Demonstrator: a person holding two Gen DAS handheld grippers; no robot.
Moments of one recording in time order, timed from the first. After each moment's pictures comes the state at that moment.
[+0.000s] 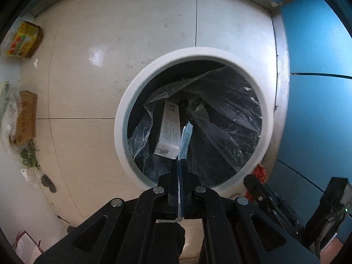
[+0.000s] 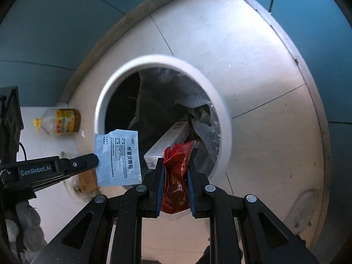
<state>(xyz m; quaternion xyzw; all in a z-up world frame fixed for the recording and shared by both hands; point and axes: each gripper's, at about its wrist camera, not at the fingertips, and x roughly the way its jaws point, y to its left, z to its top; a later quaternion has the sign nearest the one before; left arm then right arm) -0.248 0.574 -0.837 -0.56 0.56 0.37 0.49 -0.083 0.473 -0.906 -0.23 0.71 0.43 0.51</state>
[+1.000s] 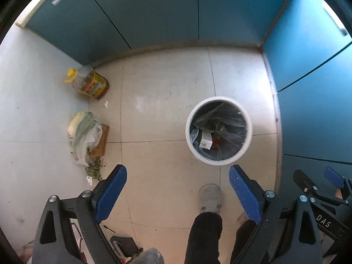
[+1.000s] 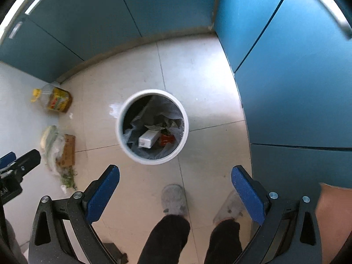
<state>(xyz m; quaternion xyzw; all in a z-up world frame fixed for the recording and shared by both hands) -0.279 0.493 -0.517 -0.39 0.55 0.50 0.54 -0.084 0.442 -0.598 -0.36 0.59 0.44 0.57</state>
